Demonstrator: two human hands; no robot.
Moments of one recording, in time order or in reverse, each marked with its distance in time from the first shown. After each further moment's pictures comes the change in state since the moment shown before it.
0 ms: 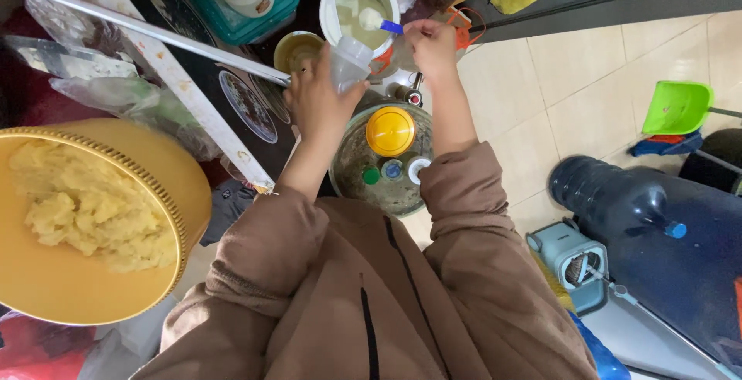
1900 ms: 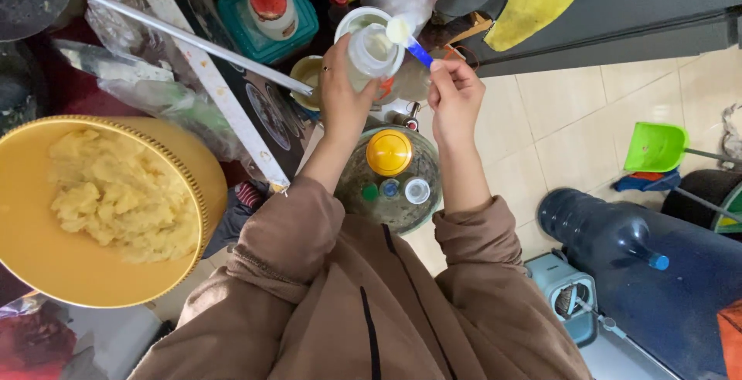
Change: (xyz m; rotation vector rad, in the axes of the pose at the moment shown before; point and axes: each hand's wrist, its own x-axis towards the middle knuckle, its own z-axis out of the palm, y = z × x) left_hand 0.016 0.025 -0.007 -0.621 0.319 0.235; right_hand -0.107 -0.073 -0.023 0.511 0.031 -0.315
